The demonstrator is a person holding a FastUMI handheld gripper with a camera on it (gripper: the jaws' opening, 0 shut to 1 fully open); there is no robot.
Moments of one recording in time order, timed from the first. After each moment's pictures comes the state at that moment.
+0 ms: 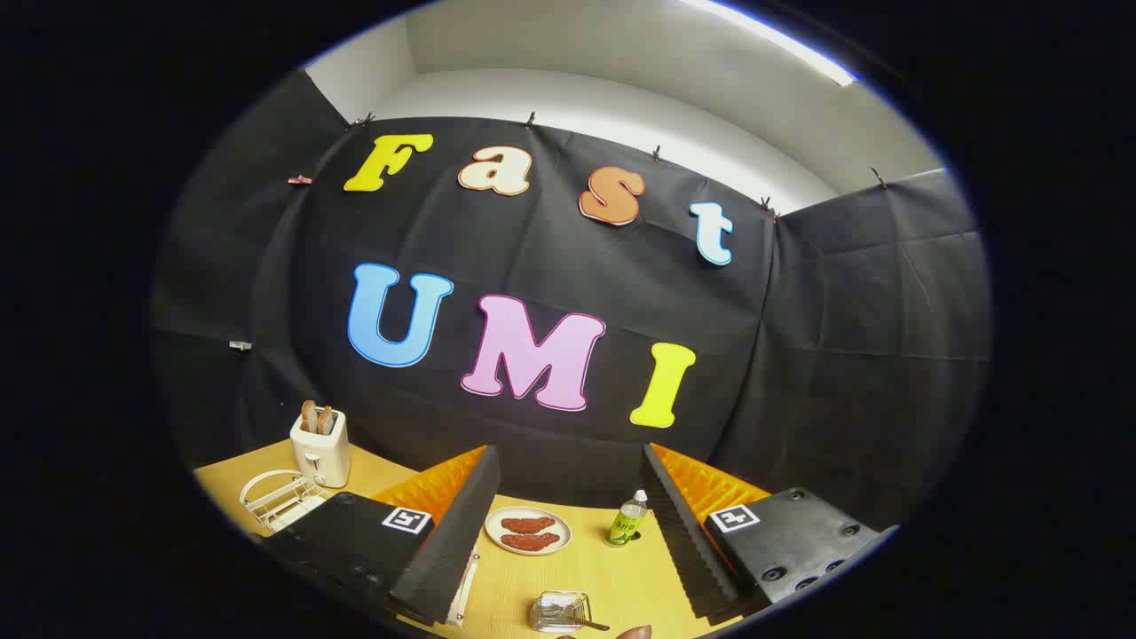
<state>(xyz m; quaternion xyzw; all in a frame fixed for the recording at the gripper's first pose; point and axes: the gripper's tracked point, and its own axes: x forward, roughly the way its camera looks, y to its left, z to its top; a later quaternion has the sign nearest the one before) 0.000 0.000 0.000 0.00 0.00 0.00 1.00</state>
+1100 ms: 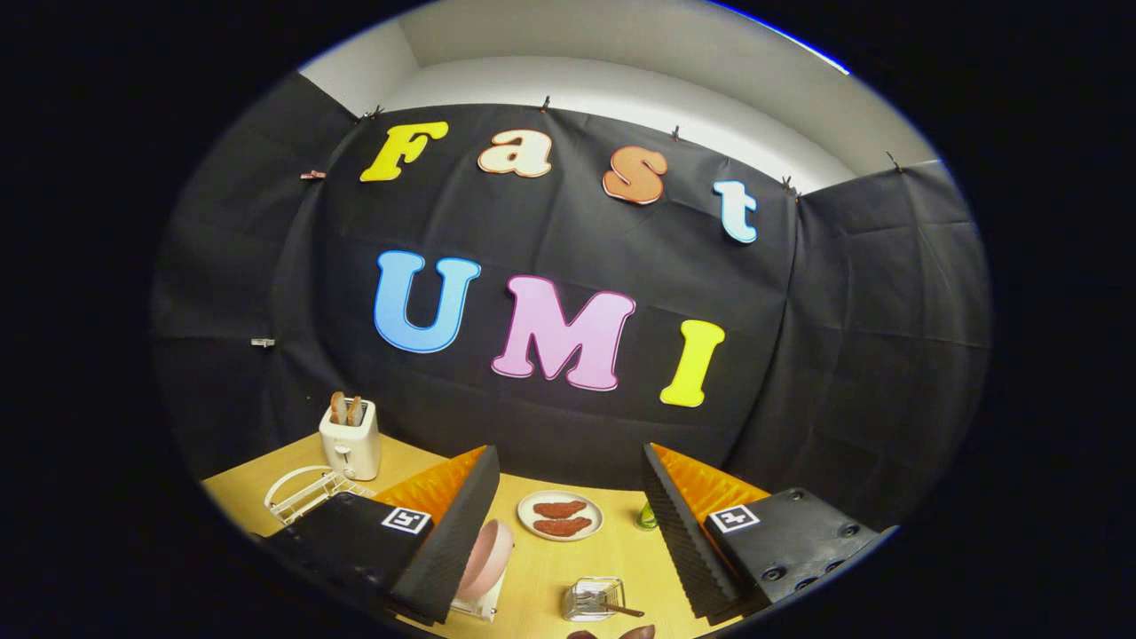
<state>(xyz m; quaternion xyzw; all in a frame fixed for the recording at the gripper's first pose) -0.002 0.047 -0.018 0.03 0.05 0.04 1.00</state>
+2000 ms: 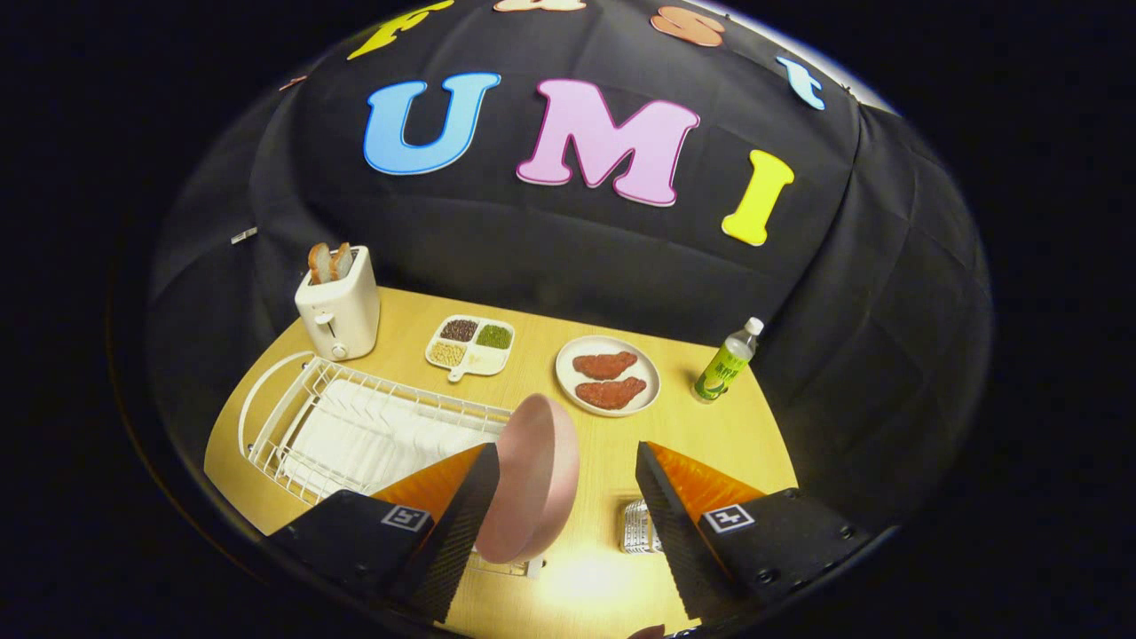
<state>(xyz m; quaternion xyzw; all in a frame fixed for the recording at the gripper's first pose) 0.045 0.133 -0.217 0.00 0.35 0.06 0.94</state>
